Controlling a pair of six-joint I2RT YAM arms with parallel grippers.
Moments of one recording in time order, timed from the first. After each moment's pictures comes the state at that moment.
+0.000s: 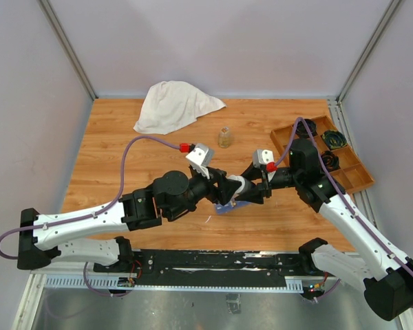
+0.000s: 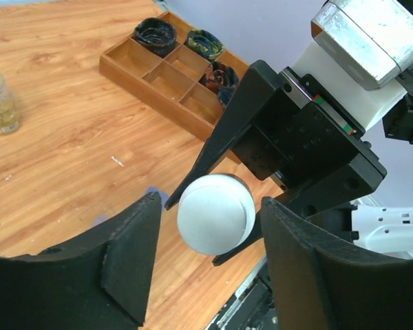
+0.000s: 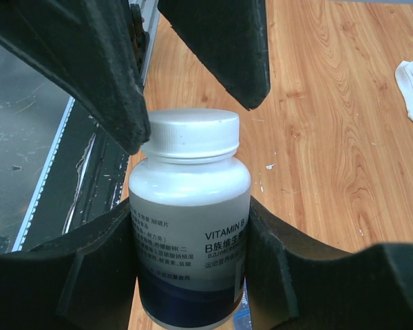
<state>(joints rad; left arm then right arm) -1.27 1.06 0.96 0.00 -0.44 -0.44 0.47 0.95 0.82 -0.30 -1.11 -0.45</state>
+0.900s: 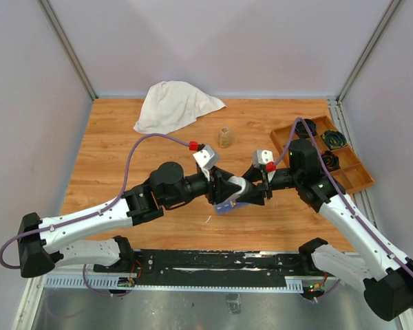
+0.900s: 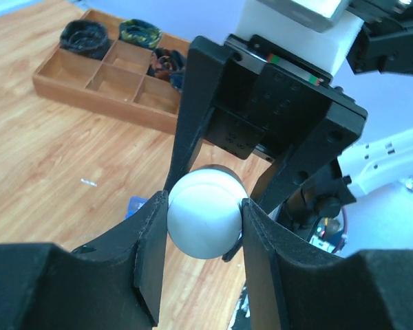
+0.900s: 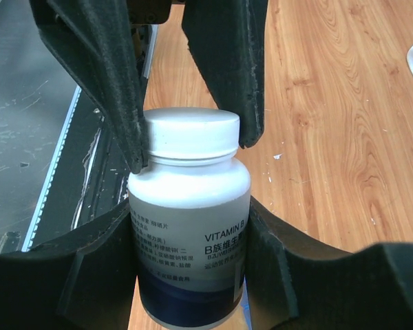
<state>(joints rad) -1.12 1.07 0.87 0.13 -0.01 -0.31 0.47 0.95 0.82 -0.34 -1.10 -0.45</state>
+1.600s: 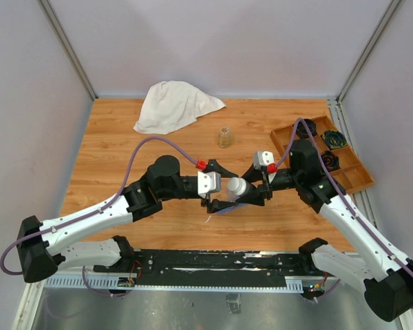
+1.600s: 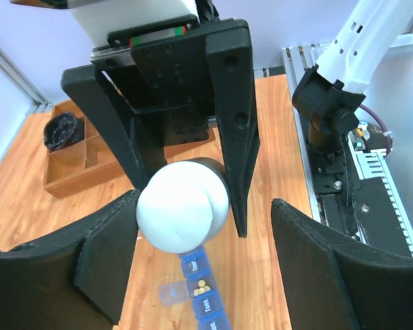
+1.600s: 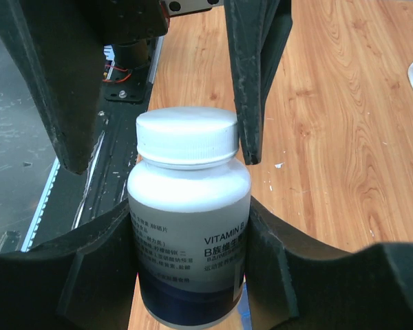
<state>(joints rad) -1.01 1.07 0.86 0.14 0.49 0.28 0.47 0.94 0.81 -0.34 -1.13 -0.46</state>
